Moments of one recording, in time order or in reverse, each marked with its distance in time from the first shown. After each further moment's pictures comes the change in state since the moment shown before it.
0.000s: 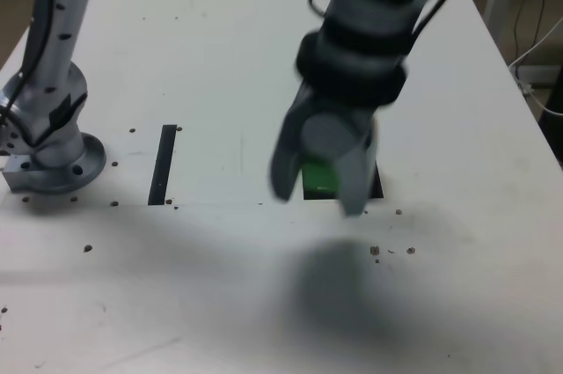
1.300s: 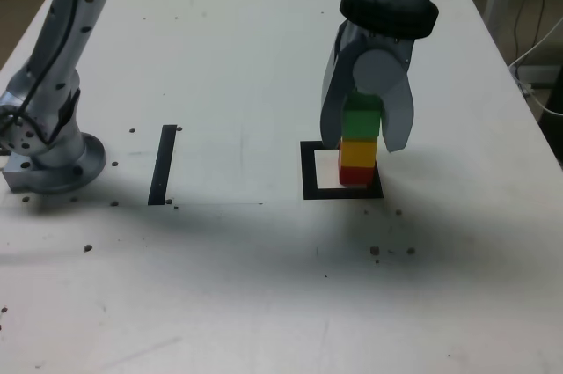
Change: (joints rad) arm 0.238 0.062 -0.072 0.018 -0.024 0.105
